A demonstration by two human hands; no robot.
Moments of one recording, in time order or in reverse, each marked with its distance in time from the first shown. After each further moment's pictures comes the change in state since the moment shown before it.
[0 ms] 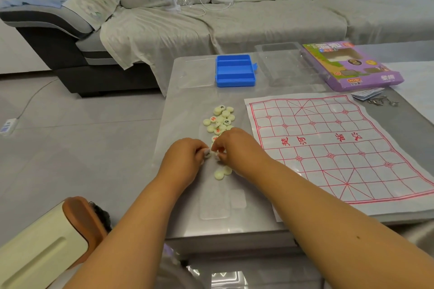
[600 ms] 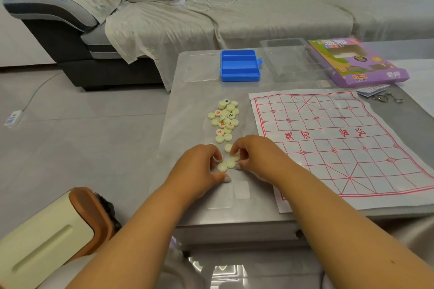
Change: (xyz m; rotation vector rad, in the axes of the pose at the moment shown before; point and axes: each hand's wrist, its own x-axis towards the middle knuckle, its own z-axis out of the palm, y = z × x) left_hand -0.038 0.017 -0.002 -0.026 -0.184 -0.022; right_hand -0.046 0.014 0.002 0.197 0.001 0.133
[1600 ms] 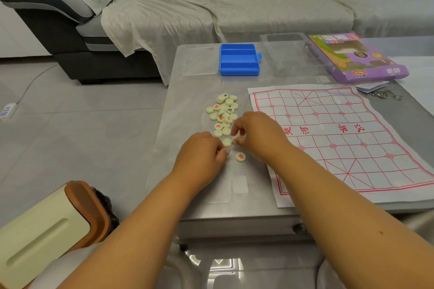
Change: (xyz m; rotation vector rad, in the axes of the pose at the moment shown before) left_hand 0.015 0.005 0.012 0.167 0.175 0.128; right_hand 0.024 0.003 -0.010 -0.167 0.191 -0.042
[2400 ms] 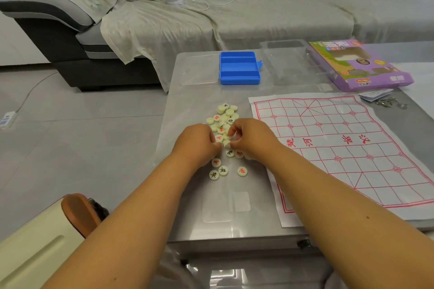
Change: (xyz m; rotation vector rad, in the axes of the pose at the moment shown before) left_hand 0.061 -0.011 -0.015 -0.072 -0.149 -0.277; right_hand 0.038 0.003 0.009 0.237 -0.096 0.156
